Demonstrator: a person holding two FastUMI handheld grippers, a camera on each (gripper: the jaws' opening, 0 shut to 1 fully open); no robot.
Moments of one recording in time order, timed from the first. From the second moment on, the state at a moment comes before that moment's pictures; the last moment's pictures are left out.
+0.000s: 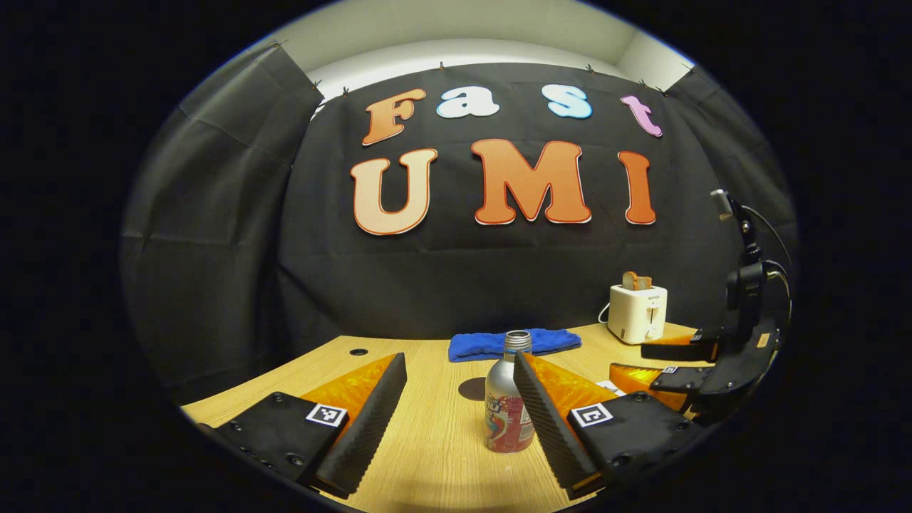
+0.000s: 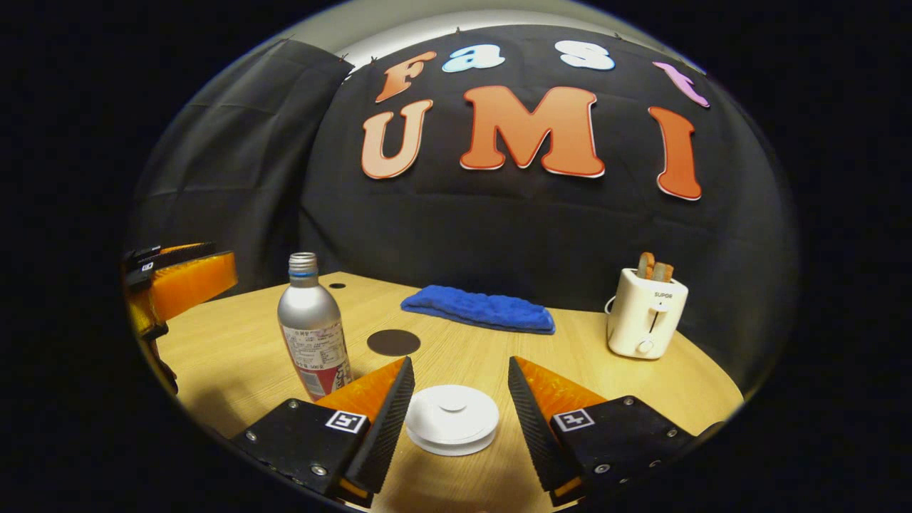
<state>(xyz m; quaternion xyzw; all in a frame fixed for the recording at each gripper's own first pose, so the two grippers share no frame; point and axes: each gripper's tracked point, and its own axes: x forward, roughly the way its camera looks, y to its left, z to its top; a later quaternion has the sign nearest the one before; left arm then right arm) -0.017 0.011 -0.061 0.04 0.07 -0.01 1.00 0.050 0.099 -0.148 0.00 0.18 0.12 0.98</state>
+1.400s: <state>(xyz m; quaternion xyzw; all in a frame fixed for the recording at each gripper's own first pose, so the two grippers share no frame) 0.008 -0.031 -0.135 0.00 0.16 -0.07 0.99 0.060 0.078 -0.133 0.08 0.19 0.12 0.97</state>
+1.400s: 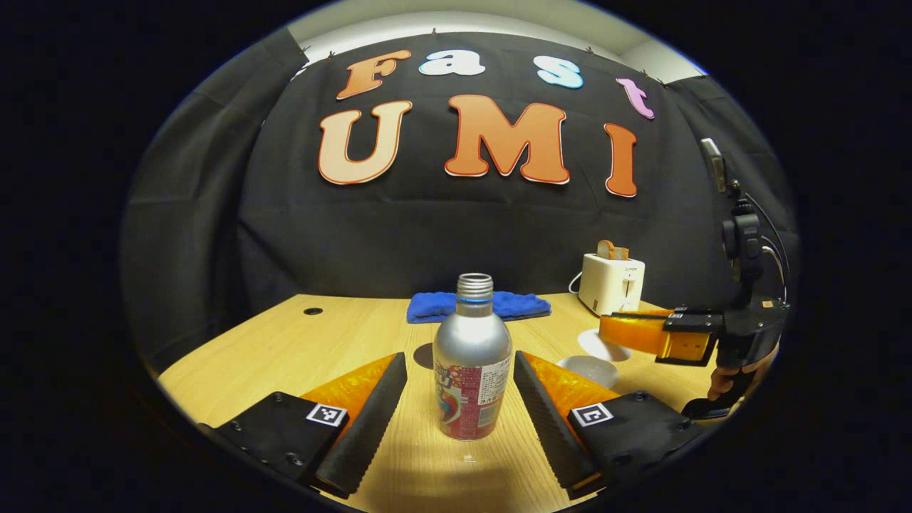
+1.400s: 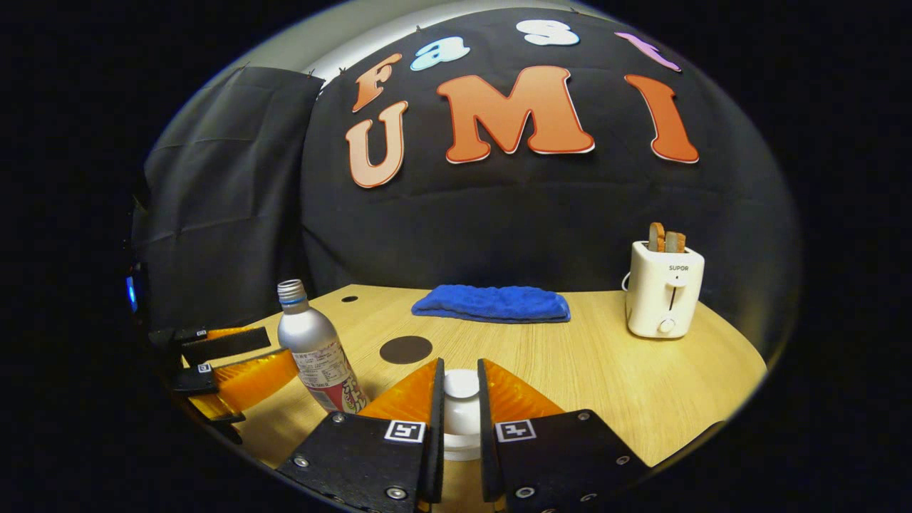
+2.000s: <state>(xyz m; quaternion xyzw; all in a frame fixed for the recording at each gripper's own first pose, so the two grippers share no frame) 0.023 -0.043 -0.197 0.00 0.24 -0.09 0.97 0.042 0.027 -0.119 0.08 0.17 0.07 0.98</state>
